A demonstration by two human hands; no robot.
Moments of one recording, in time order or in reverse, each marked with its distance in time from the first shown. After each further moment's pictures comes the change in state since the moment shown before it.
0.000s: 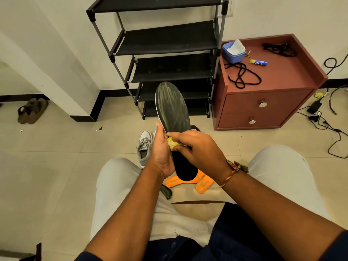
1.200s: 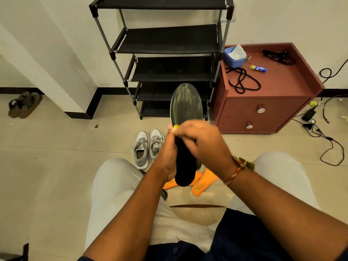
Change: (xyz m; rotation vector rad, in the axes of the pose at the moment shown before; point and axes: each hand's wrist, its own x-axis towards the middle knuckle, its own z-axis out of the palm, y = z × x) left_hand -0.010 -0.003 0.009 0.219 -0.123 -0.038; right_hand 0.022 -0.010 -0.023 -0.119 0.103 -0.059
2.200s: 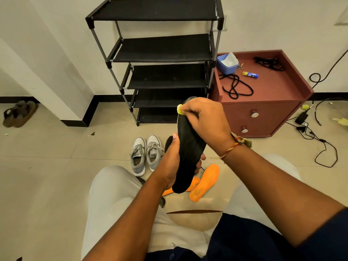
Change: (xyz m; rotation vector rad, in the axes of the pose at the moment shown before) left_hand 0.003 -0.008 0.008 0.099 -0.138 -0.079; right_hand 0.051 0.020 -0.032 -0.061 0.139 0.085
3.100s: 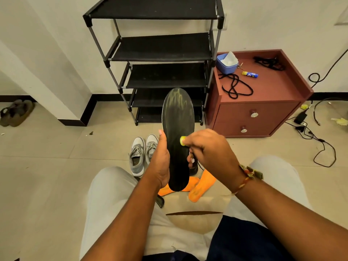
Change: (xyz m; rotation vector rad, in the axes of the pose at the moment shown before) left_hand -0.002 0.010 -0.010 -0.121 -0.013 0.118; right_hand -0.068 -0.010 -0.008 0.106 -0.231 0.069
